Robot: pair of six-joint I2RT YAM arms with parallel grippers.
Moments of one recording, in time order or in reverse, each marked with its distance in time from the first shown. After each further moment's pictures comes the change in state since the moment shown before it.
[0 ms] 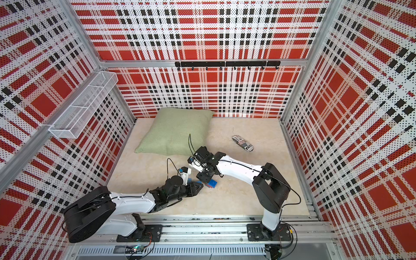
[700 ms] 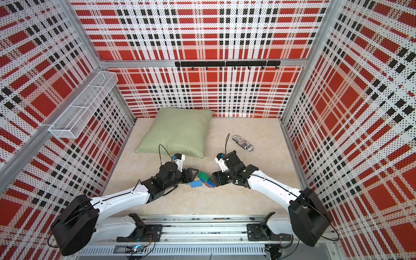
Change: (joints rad) left arm 0.161 -0.092 0.192 -0.290 -0.013 0.183; right arm -0.211 -0.429 -0.513 0.298 -0.249 0.534
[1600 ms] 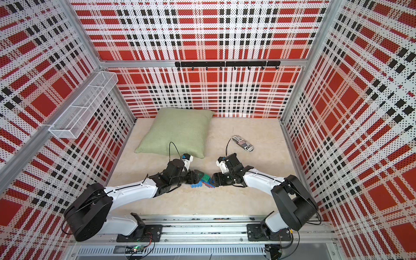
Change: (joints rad) left arm -0.007 0.129 0.076 -0.053 0.071 0.139; right arm -0.065 0.162 -0.056 0.166 -0.136 0.066
